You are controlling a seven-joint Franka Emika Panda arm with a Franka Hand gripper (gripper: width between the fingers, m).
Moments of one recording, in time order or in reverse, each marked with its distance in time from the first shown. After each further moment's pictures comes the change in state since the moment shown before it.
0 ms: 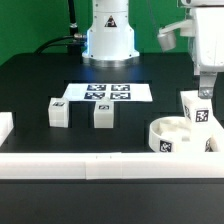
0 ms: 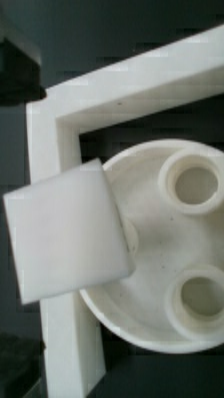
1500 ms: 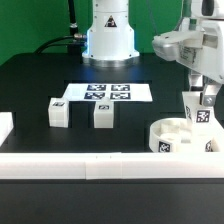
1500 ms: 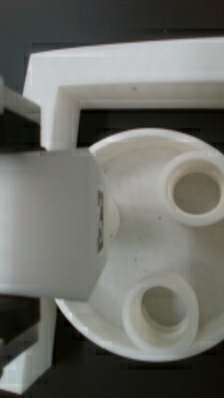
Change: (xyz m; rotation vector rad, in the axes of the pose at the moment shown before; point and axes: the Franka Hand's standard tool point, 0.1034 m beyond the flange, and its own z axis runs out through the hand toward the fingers) arm 0.002 -0.005 0.016 0.005 -0.051 -0.032
